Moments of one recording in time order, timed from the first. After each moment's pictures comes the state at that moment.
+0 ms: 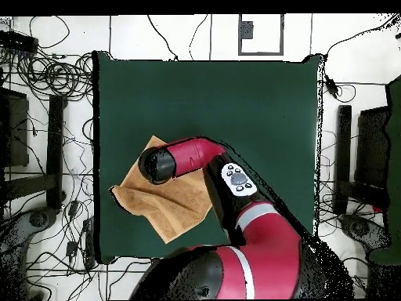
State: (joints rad) arm -0.27 -0.38 0.43 1.55 -0.48 0.54 1.85
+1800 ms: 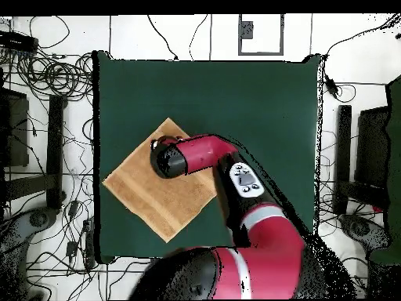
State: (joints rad) arm -0.31 -0.36 0.37 1.50 -0.51 0.24 1.89
